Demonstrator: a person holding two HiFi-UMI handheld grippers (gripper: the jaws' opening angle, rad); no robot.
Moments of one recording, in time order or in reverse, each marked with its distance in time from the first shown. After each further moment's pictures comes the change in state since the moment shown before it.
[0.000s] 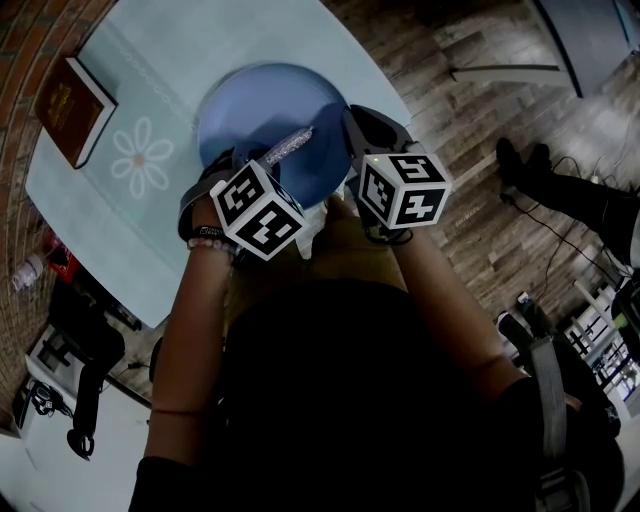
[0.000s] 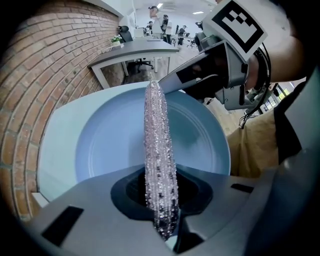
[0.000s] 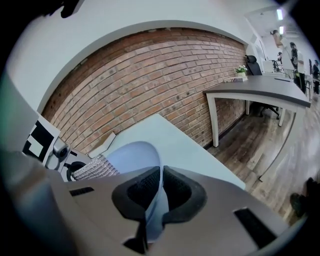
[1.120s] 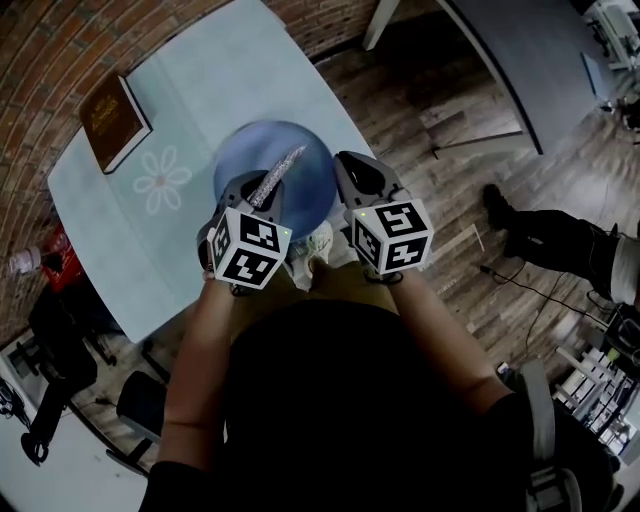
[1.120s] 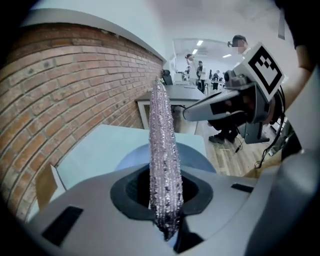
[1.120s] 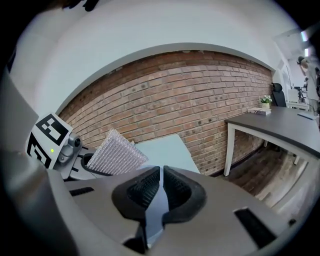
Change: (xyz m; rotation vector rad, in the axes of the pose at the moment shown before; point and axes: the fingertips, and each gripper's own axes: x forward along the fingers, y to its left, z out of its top) left arm -0.093 0.015 0.046 -0.347 -0.471 0.261; right arm -0.074 0.051 0.066 -0.286 -0.135 0.130
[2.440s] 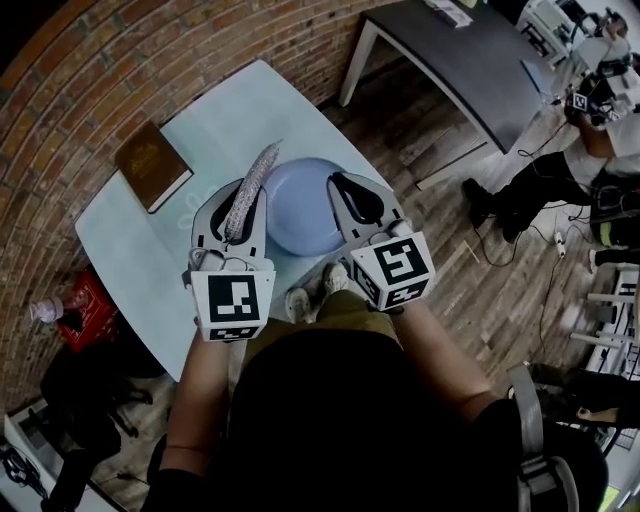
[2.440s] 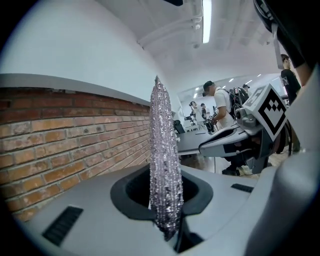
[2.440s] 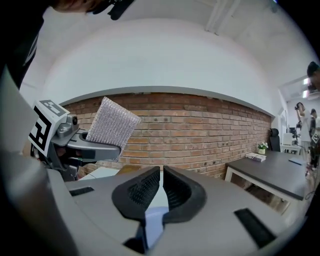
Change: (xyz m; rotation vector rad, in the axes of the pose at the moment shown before) left arm -0.246 0.107 0.049 0.074 -0.579 0.193; right arm -0.057 0.188 0.119 -0.229 -0.279 -0.128
